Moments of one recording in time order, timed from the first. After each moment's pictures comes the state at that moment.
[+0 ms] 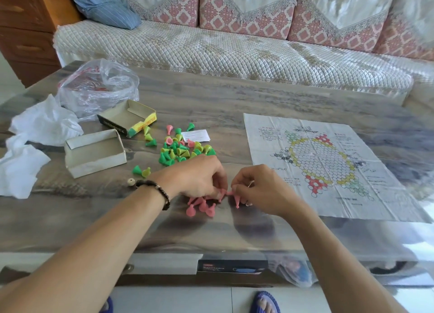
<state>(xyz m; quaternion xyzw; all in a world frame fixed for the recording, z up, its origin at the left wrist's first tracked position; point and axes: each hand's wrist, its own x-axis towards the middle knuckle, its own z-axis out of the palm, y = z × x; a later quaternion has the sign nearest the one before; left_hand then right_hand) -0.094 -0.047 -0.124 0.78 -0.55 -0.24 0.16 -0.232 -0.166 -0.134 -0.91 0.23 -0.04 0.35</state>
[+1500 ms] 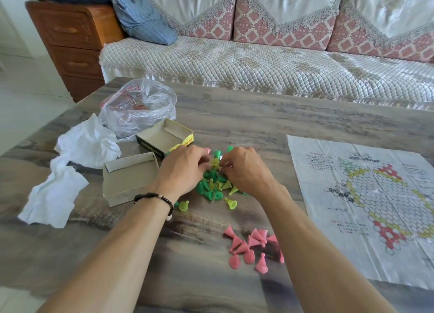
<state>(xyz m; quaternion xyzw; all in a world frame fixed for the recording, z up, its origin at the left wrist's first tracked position) 0.019 -0.017 -0.151 0.88 -0.39 0.09 0.25 -0.061 -0.159 -0.147 -0.97 0.14 -0.09 0.20</state>
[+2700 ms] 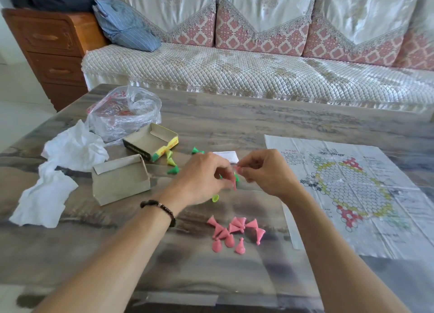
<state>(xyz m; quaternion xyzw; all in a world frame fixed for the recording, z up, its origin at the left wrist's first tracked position) -0.048 -0.033 -0.113 0.80 -0.49 -0.08 0.32 -0.143 -0.189 -0.120 -0.85 0.22 -0.15 0.44</state>
